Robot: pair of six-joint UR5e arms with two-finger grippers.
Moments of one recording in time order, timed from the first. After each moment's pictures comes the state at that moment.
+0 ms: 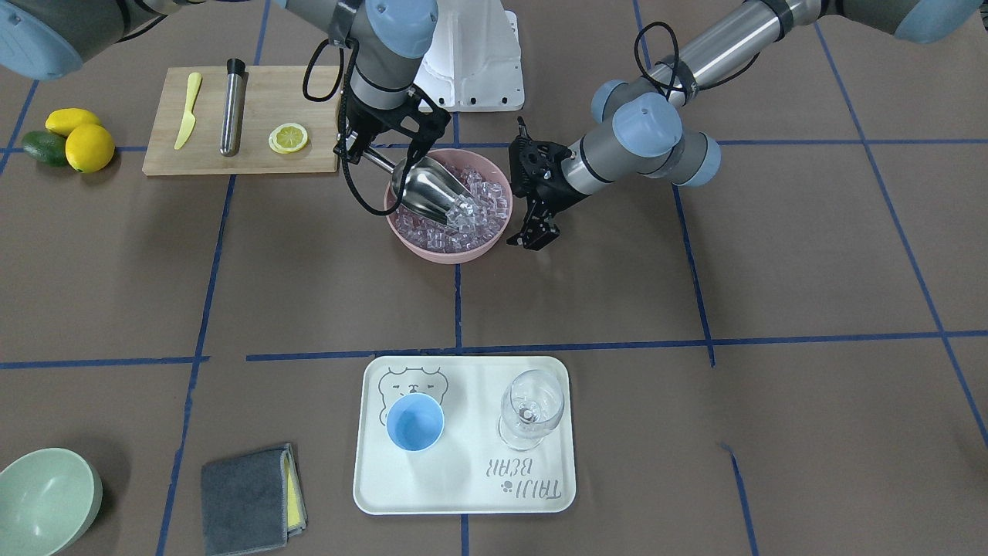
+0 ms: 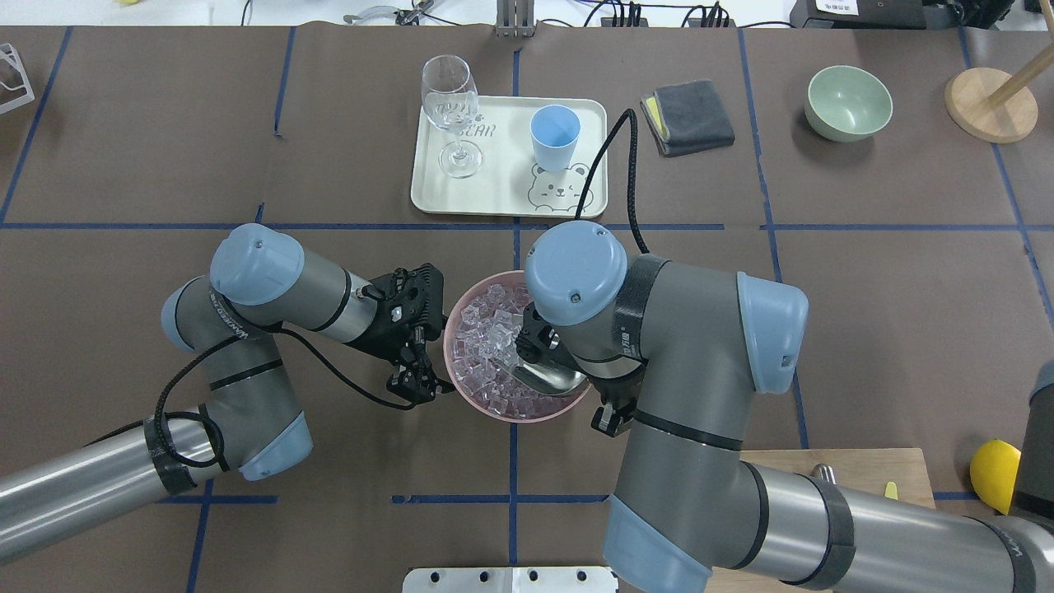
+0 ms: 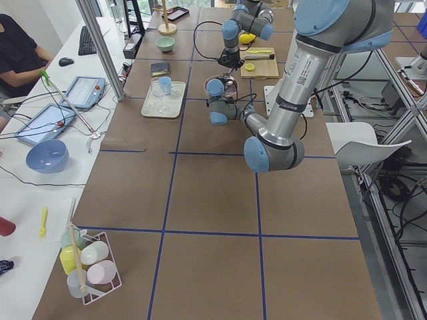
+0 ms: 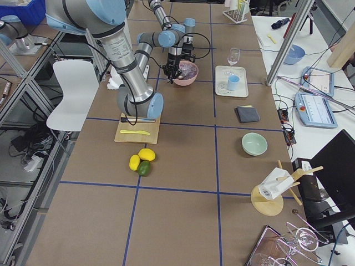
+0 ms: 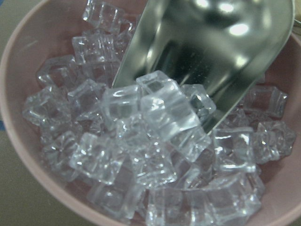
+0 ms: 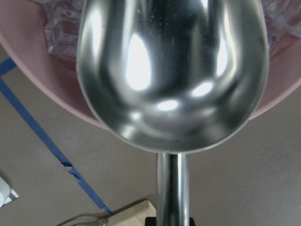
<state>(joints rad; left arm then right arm) -0.53 -2.09 -1.44 -2.50 -2.15 0.05 0.42 -0.86 1.87 -2.23 1.88 0.10</state>
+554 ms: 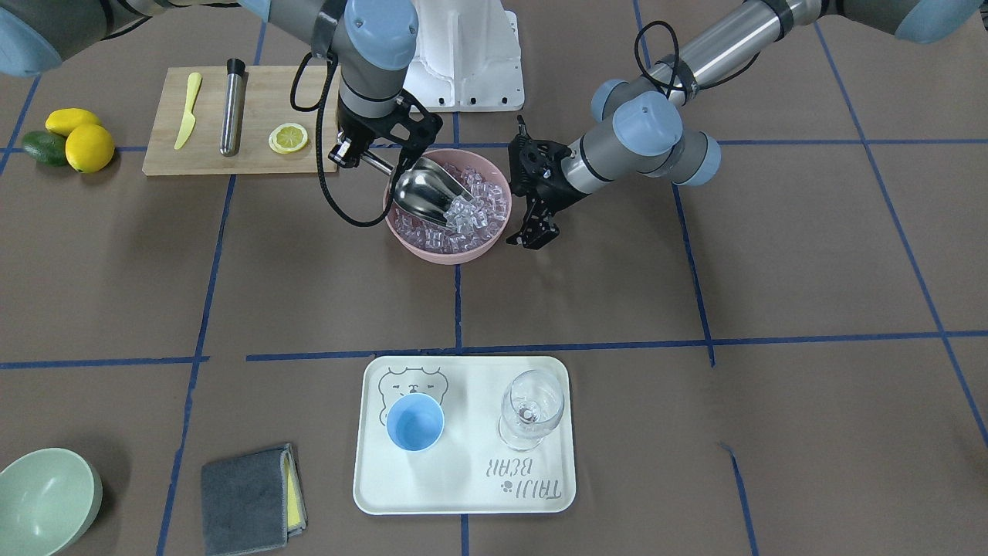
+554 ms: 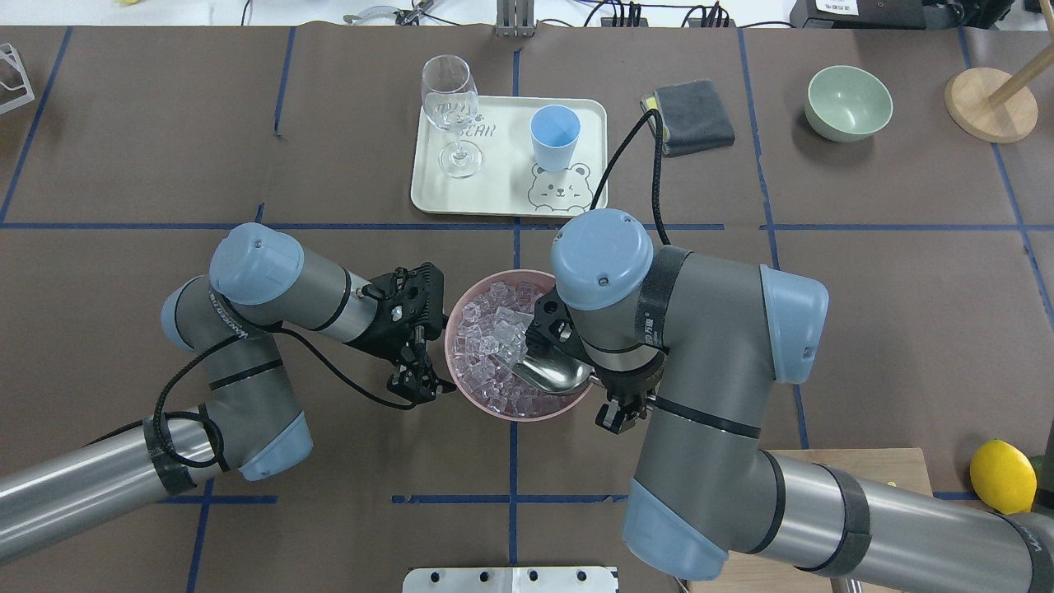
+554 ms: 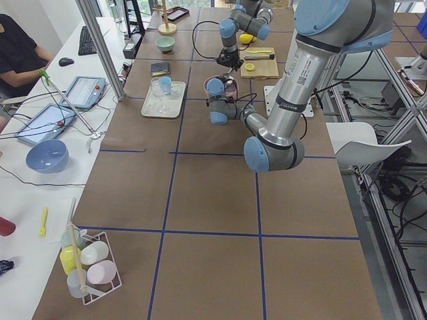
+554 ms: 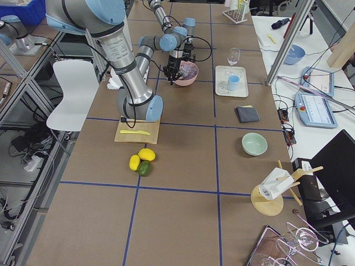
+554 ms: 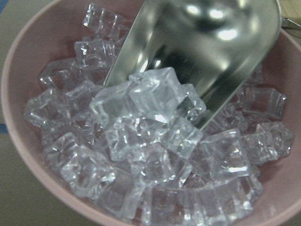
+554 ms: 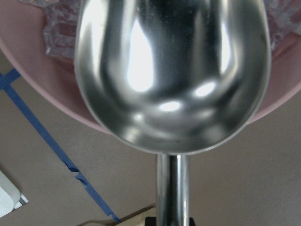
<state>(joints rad) -0.53 -2.09 -1.45 -2.50 -2.15 0.04 0.44 -0.90 1.88 -2.16 1.95 0.11</state>
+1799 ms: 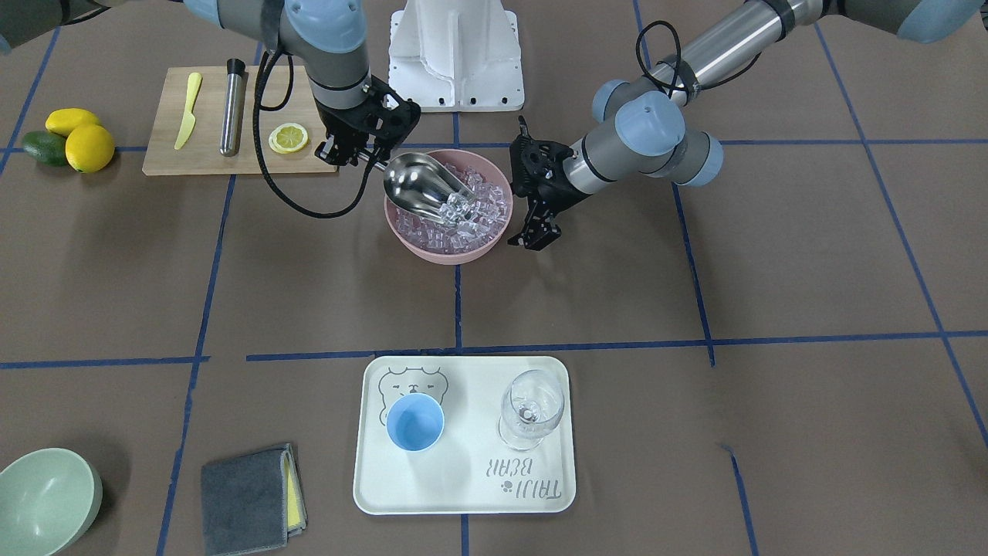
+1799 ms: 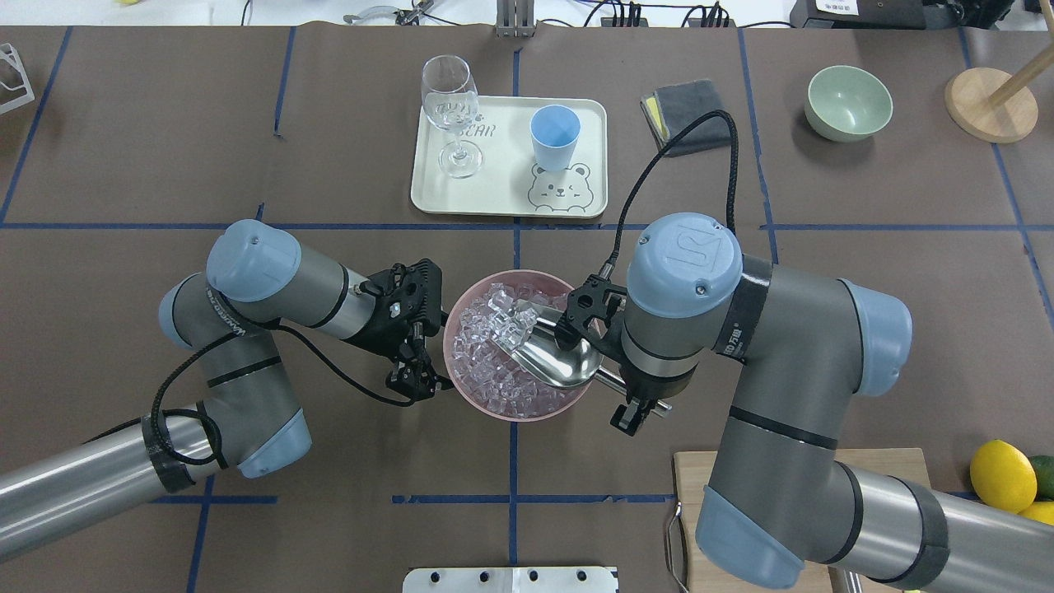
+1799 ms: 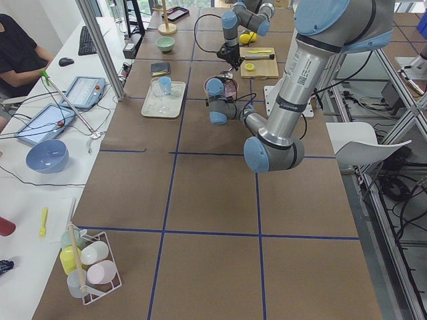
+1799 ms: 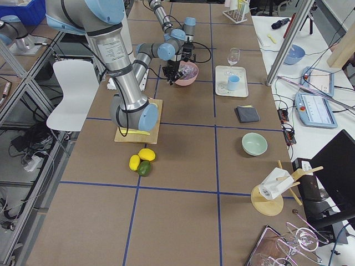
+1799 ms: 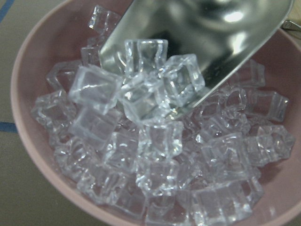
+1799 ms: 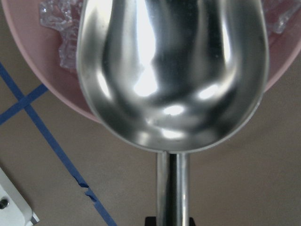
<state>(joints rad) -0.54 -2.09 -1.45 -2.50 -2.16 0.04 0.46 -1.04 1.98 -1.91 2.00 0.21</state>
